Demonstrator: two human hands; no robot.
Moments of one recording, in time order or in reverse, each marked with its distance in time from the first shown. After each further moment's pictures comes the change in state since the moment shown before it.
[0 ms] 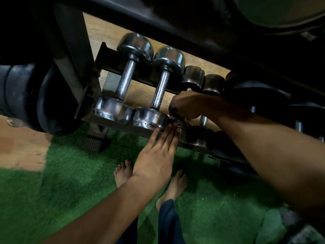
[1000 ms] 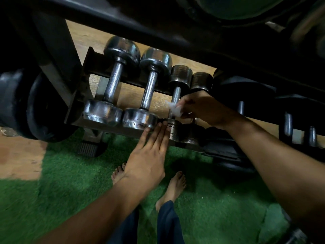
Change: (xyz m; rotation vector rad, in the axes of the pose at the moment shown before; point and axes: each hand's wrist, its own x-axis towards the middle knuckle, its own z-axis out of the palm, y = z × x) left_hand 0.000 0.004 0.002 0.013 0.025 -0.017; right_hand -0.065 0.012 0.064 1.507 0.564 0.194
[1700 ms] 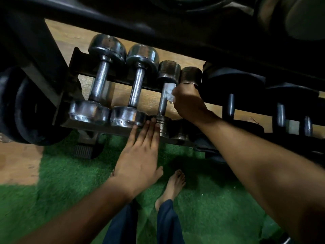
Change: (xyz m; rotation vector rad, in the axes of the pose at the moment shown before) left_hand 0.000 0.010 -0.005 -0.060 -0.008 -0.010; right_hand 0.025 0.024 0.020 -0.882 0.428 -0.159
